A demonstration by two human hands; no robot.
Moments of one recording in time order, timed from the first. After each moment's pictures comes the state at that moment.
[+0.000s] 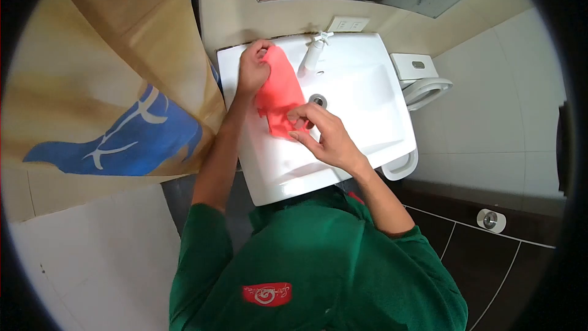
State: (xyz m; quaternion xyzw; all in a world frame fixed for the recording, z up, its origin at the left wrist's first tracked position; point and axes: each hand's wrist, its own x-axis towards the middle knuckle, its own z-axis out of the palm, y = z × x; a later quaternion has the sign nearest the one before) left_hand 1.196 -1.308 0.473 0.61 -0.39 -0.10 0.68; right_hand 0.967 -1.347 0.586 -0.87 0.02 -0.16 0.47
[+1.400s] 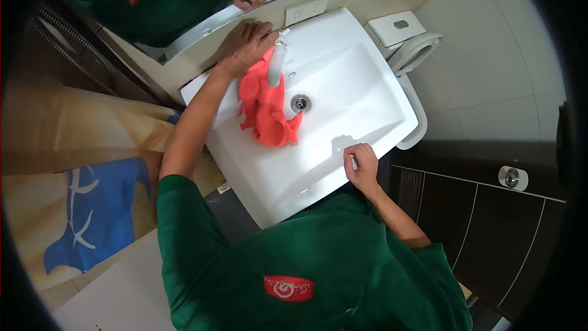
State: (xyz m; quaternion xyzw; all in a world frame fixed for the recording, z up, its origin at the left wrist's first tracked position) left_hand 1.235 -1.407 0.506 0.59 -0.76 0.23 0.16; right_hand 0.837 -1.385 0.464 -0.88 0.28 -0.29 0.25
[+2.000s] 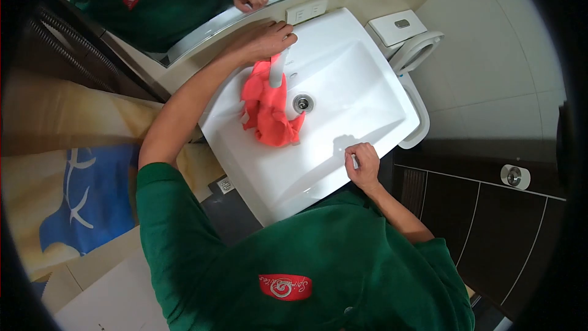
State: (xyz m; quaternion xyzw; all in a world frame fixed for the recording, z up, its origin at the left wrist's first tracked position) left_hand 1.216 -1.443 0.542 0.53 -0.84 0.11 -0.05; right_hand 0.837 -1.385 0.464 -0.89 0.27 -0.30 0.22
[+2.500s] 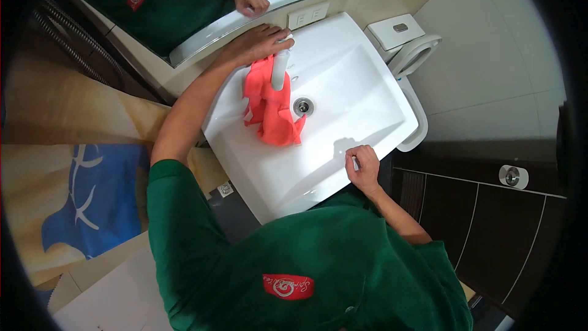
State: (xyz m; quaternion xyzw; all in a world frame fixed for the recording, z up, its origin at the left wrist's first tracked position) left_hand 1.245 -1.438 0.525 0.51 -0.85 0.15 0.00; right_hand 0.837 -1.383 0.464 -0.88 0.29 -0.30 0.22
